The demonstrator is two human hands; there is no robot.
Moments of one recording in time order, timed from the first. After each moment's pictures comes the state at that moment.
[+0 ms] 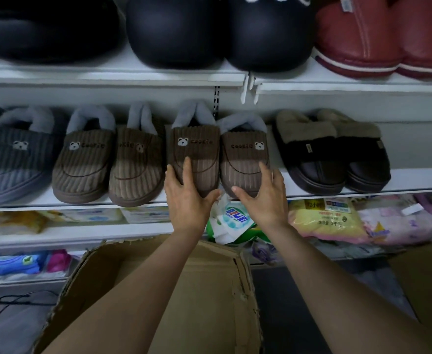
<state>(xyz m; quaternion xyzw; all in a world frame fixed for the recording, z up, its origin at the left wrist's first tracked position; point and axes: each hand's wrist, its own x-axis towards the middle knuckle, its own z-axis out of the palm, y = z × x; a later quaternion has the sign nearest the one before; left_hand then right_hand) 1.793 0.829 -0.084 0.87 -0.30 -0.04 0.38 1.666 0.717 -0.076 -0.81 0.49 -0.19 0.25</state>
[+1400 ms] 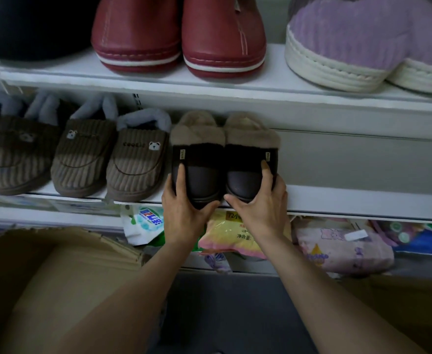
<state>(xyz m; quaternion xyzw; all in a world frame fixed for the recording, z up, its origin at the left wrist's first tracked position) 1.591 0.648 -0.105 0.87 -0.26 -0.01 0.42 1.482 0.522 -0.086 -0.82 0.47 -0.22 0.25</state>
